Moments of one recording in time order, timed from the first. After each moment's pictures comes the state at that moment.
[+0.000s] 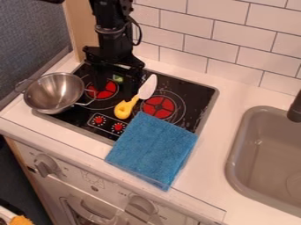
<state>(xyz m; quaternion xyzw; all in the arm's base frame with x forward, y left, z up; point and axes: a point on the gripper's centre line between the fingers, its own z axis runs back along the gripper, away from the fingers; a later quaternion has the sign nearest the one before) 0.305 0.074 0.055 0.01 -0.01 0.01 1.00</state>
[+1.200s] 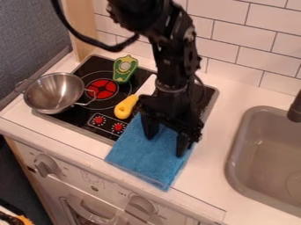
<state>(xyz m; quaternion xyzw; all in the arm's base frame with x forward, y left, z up) 0.278 -0.039 0.013 0.00 0.00 -0.09 1.00</state>
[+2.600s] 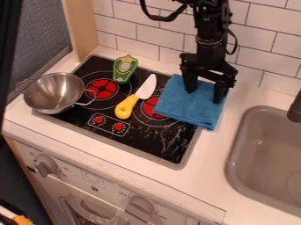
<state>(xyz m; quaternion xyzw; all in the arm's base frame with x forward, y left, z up) 0.407 -0.054 0.022 -0.04 -0.05 -0.10 0.99</state>
